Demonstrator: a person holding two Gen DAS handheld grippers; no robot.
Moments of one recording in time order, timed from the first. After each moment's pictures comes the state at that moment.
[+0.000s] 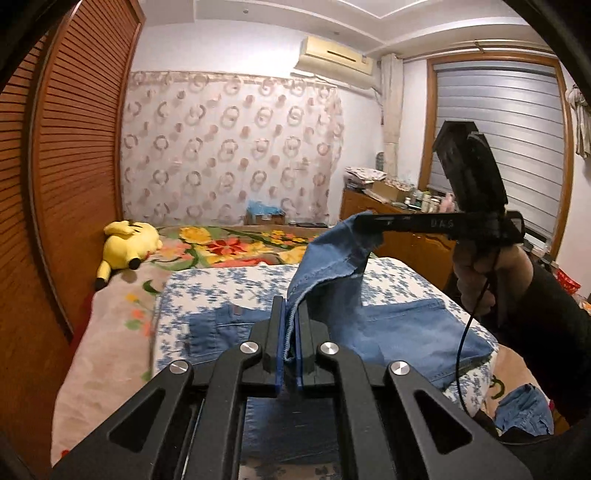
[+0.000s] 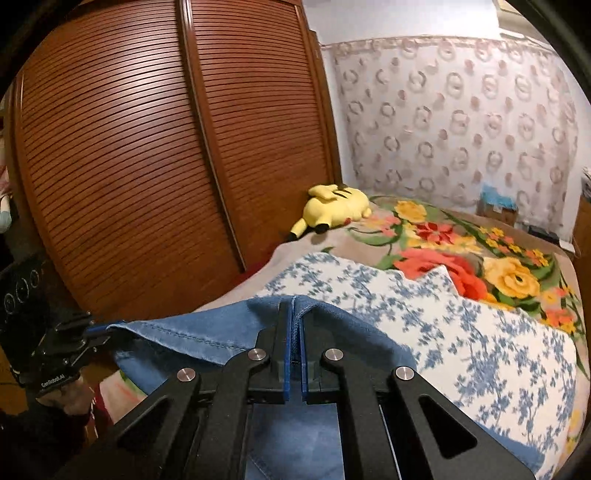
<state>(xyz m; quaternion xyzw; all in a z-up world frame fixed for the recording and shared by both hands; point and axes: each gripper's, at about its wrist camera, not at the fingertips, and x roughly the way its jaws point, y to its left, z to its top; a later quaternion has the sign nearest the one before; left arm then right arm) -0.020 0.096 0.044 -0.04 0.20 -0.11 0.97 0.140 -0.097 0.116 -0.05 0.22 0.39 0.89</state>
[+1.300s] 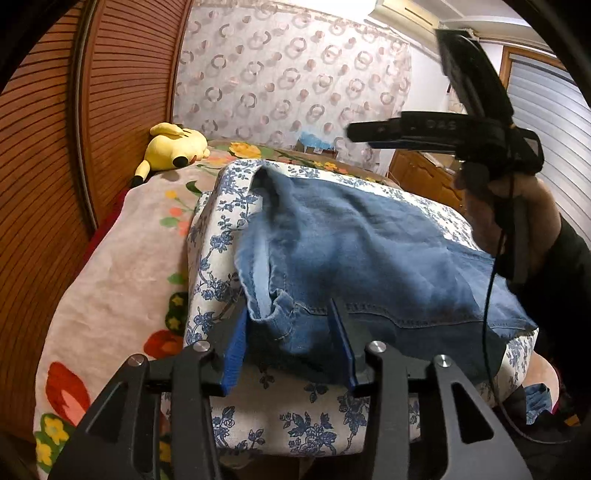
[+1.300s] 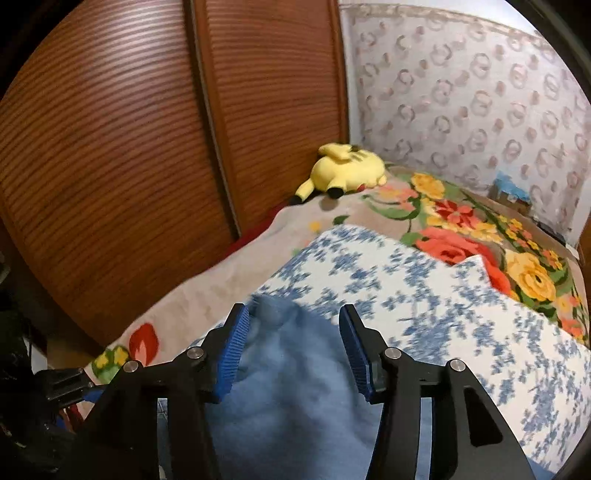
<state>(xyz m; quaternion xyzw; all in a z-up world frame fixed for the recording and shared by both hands) -0.008 0.155 -0.070 -0.11 0.33 -0.03 0.94 0.216 0.019 0.073 -0.11 0.27 0.37 0.88</state>
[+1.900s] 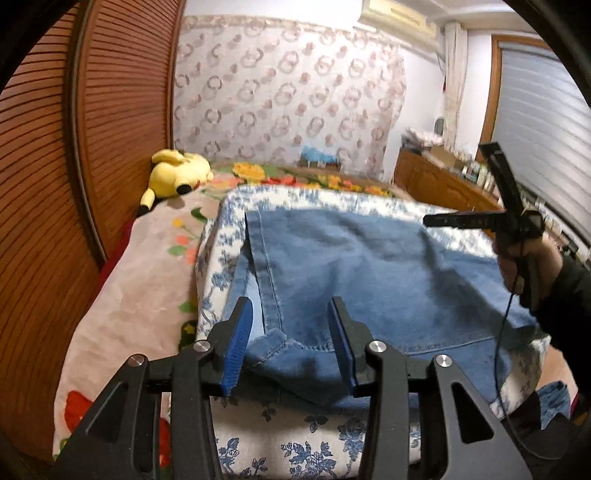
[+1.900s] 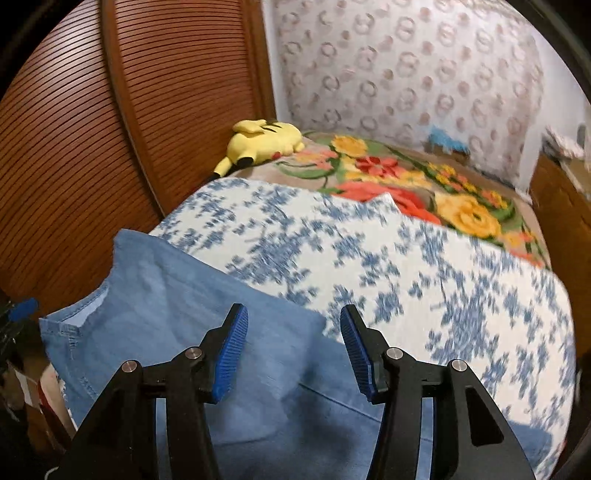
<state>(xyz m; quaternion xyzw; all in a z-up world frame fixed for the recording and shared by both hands) 0.008 0.144 -0.058 -0.06 0.31 -0.01 0.95 0.234 -0.102 0.028 -0.07 0.34 0.27 0.90</state>
